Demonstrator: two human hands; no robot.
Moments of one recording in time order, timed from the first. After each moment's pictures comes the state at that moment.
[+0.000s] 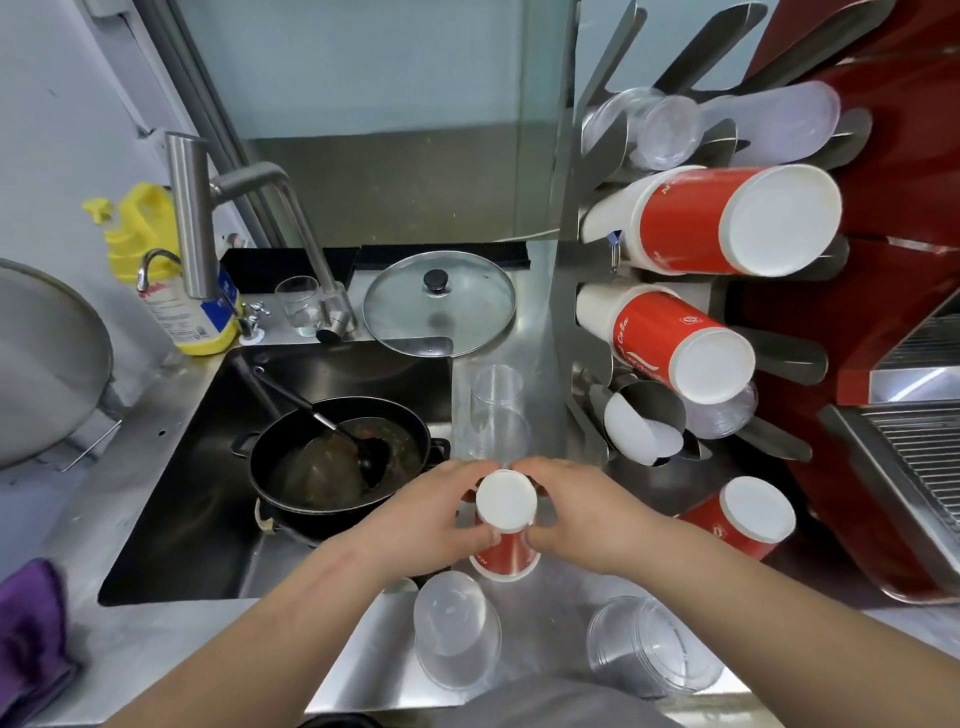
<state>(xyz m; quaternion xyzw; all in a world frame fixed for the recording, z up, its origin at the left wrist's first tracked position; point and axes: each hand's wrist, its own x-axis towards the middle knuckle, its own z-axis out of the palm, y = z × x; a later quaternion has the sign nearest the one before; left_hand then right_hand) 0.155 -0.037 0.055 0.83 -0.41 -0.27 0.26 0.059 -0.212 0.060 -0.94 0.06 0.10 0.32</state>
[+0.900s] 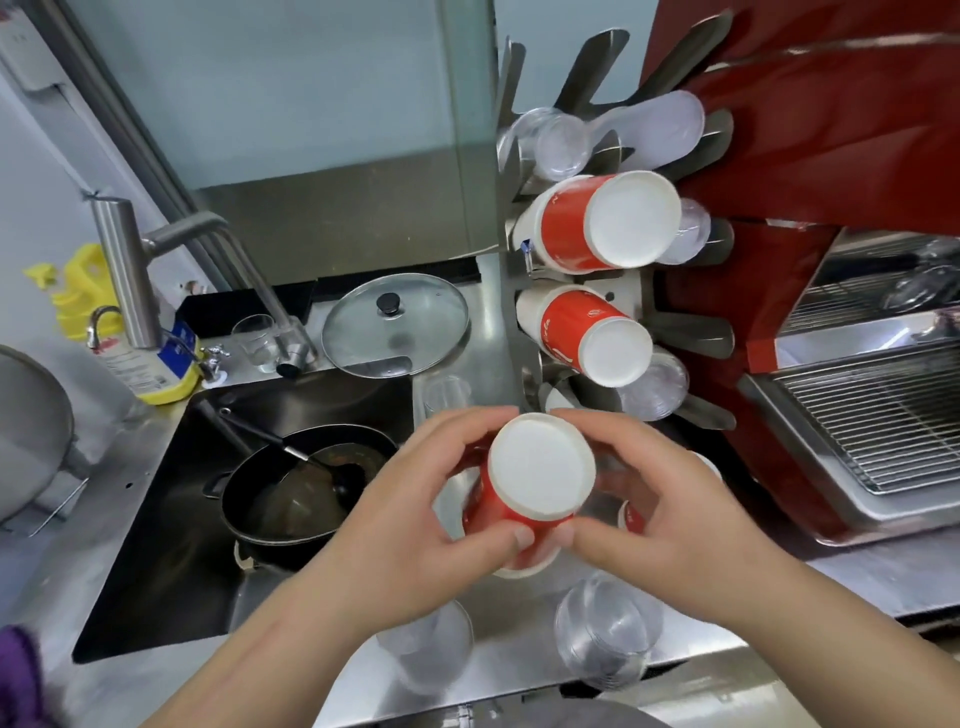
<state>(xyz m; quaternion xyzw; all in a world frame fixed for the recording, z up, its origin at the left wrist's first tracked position) 0.081 -0.053 0.158 0.73 -0.48 -0.14 0.46 -0.046 -0.229 0.147 -0.81 0.04 -0.17 0.57</state>
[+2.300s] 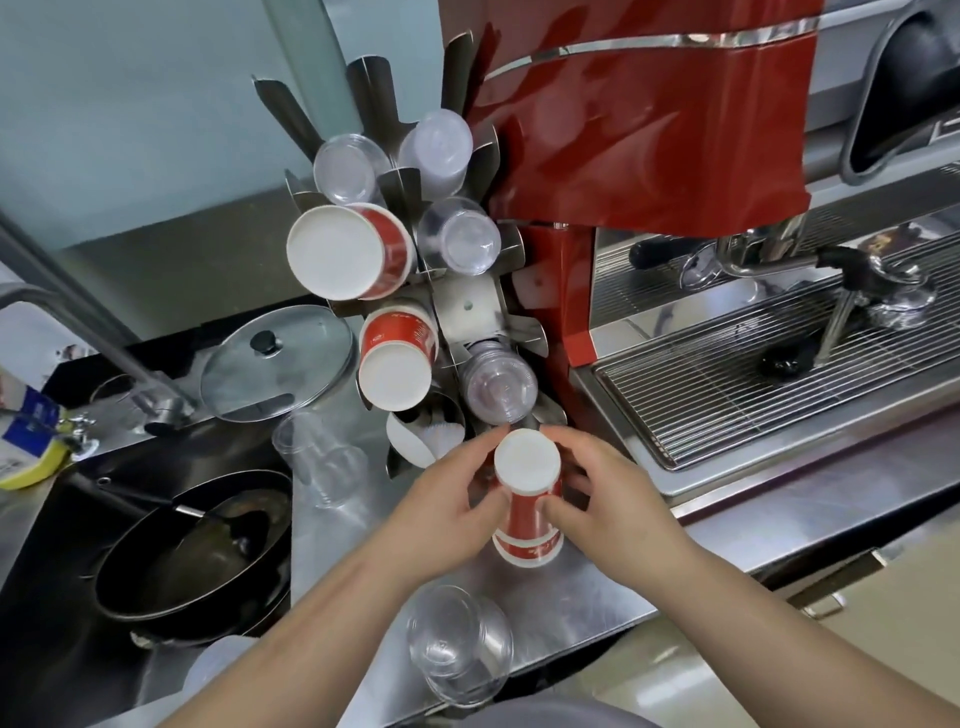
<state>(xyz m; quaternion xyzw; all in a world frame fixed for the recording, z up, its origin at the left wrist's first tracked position) 0.022 -0.220 0.089 0.76 -0.44 -0.26 0.39 -0.113 -0.352 0.062 -0.83 0.23 -0.20 0.46</state>
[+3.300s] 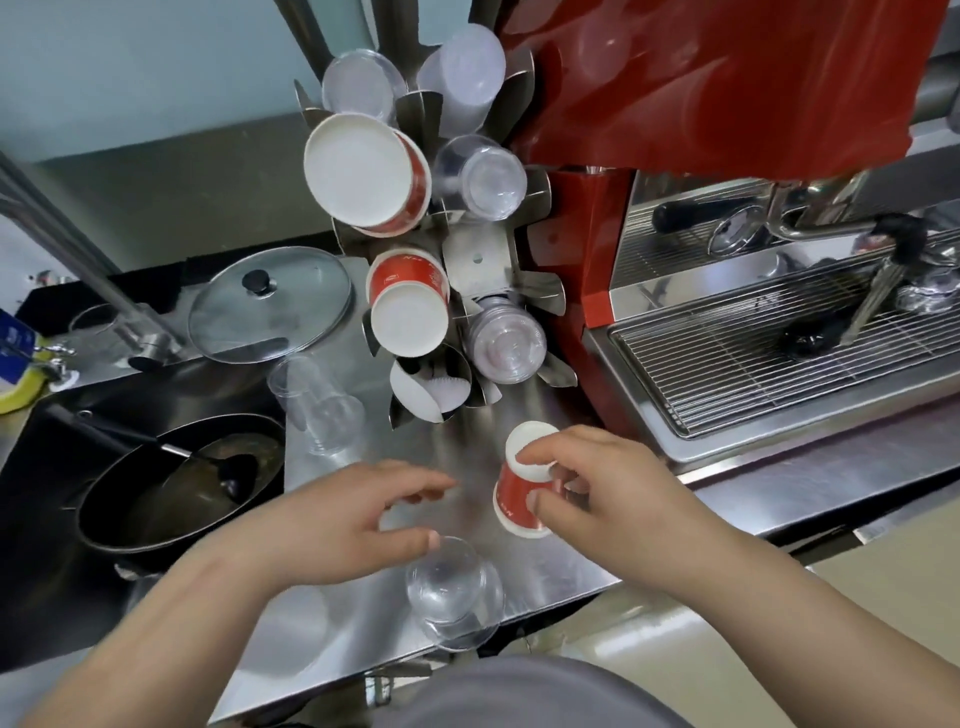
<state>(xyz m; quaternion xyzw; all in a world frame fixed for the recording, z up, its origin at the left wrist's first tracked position) 0.061 -0.139 0.107 0.78 -0.53 -0.32 0.12 -0.124 -0.323 0.106 -0.91 0.17 -0.08 0.36</state>
